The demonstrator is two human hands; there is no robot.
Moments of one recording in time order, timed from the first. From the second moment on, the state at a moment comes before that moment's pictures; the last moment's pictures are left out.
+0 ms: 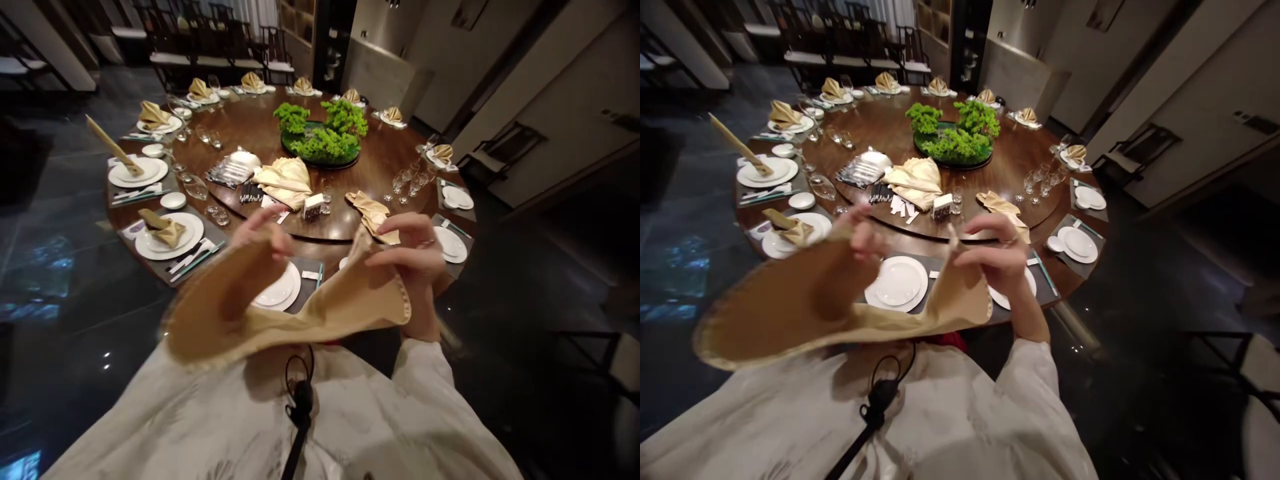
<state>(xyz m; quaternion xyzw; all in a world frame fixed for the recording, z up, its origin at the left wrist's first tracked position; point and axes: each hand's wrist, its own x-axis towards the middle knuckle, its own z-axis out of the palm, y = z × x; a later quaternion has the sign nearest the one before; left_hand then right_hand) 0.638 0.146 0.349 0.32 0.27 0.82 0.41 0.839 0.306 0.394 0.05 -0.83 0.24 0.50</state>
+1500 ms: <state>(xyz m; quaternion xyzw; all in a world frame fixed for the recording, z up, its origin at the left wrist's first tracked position) 0.445 0.204 0.305 0.36 0.56 0.74 0.14 0.727 0.417 0.352 -0.16 -0.86 0.34 0.35</state>
